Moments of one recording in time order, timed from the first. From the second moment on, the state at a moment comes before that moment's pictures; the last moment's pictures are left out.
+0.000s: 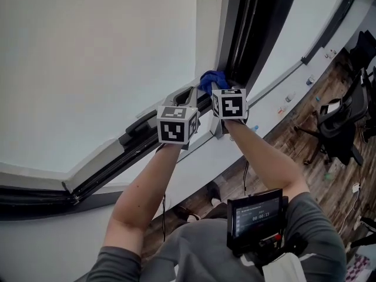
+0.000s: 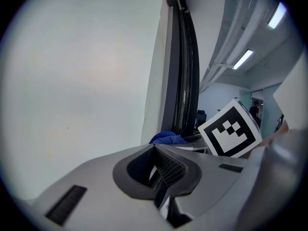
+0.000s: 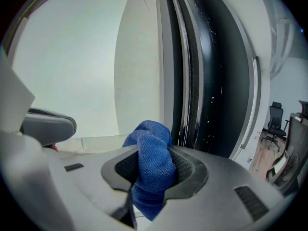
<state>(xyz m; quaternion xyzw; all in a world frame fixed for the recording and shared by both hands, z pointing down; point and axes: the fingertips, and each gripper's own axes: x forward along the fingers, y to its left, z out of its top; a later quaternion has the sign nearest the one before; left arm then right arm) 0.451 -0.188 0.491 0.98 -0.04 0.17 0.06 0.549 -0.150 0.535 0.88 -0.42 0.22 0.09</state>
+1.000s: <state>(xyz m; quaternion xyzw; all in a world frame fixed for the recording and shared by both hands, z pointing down) 0.252 -0.246 0.250 0.97 -0.25 -0.03 0.01 0.331 -0.219 0.262 0.70 -0.71 0.07 -0.02</state>
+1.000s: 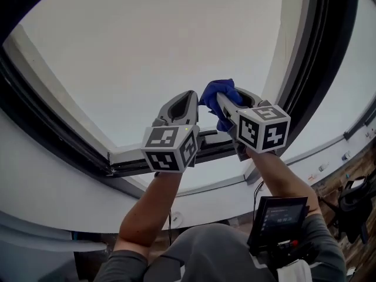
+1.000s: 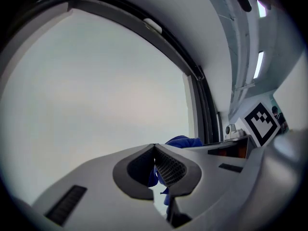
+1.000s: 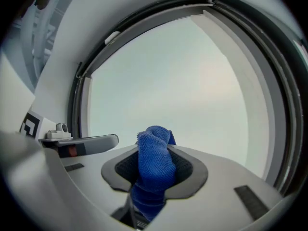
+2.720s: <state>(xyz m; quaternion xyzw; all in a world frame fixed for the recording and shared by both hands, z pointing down) -0.154 -0.313 0.001 0.79 -0.59 -0.07 -0.16 -0.073 -0.374 -0.048 0.42 -0.89 -0.09 -0.16</state>
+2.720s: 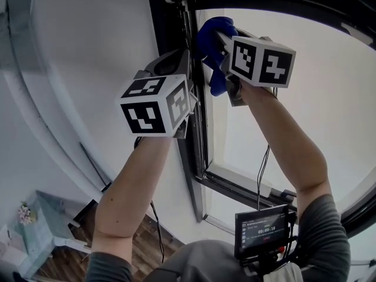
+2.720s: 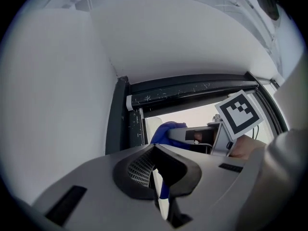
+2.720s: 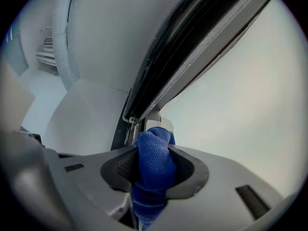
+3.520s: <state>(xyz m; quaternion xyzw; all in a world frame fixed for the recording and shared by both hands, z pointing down) -0.165 -0.334 0.001 0.79 -0.59 -0.07 -0.16 -0.094 -0.402 -0.054 0.42 -0.89 -0.11 -0.17</state>
